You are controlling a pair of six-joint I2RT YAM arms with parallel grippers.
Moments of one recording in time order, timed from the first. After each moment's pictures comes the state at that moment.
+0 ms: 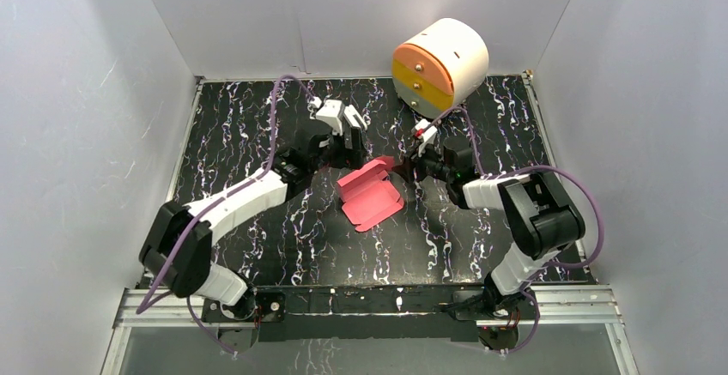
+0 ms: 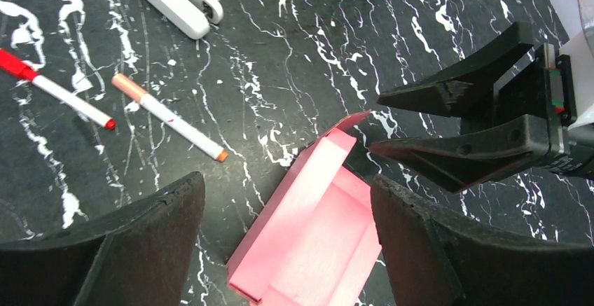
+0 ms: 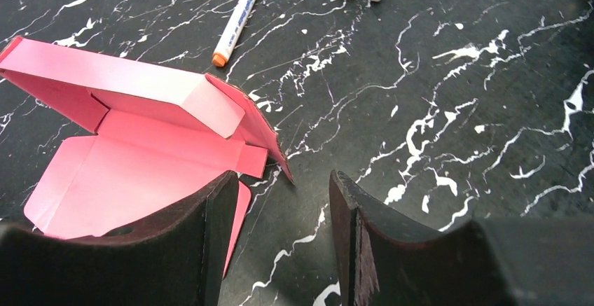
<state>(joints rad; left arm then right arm) -0.65 1.42 0.93 0.06 -0.09 -0.36 0.37 1.64 0.63 0.66 -0.52 -0.07</state>
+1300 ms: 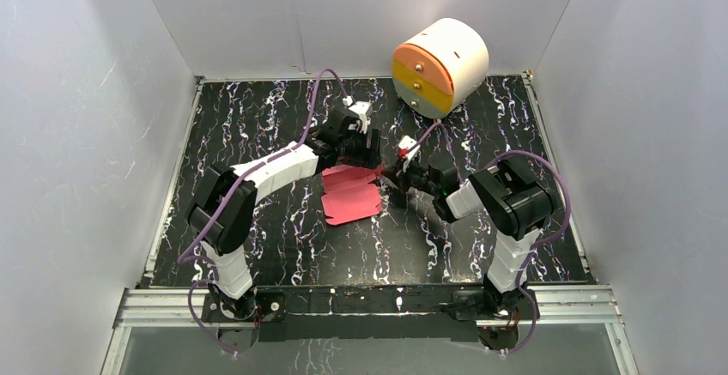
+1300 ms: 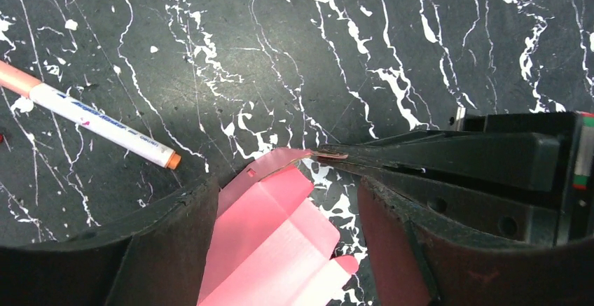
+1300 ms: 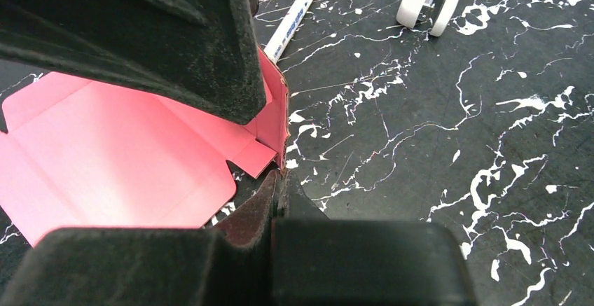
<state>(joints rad) -0.65 1.79 1.27 -0.19 0.08 -0.34 0.48 1.86 0.57 1.05 -0.51 -0.12</state>
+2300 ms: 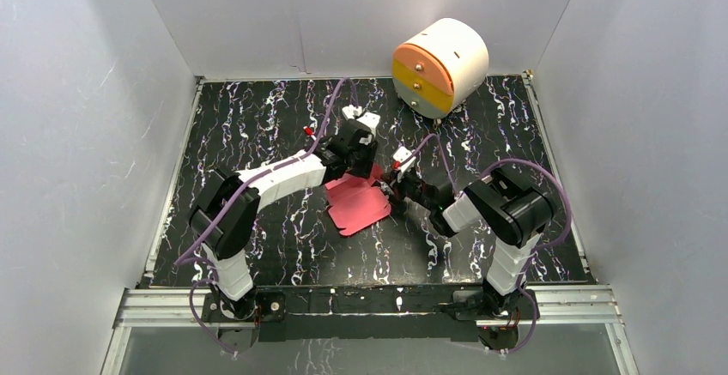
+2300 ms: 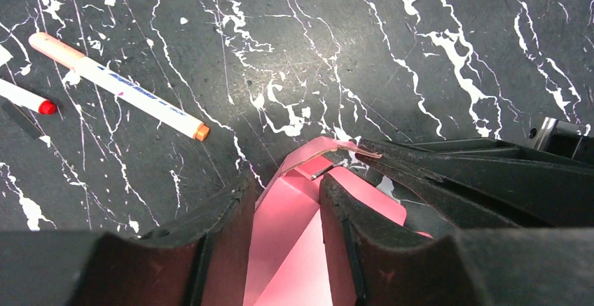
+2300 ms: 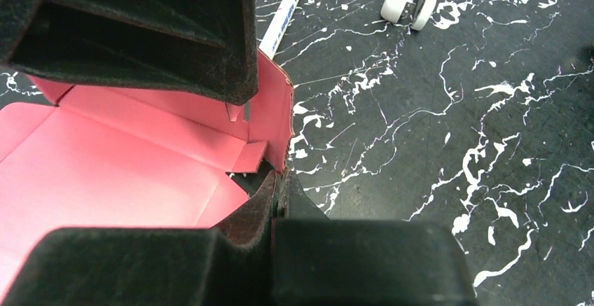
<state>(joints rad) -0.73 1.78 1.23 -0.24 -0.13 -0.24 0.61 1.81 0.47 1.14 -0.27 -0.16</state>
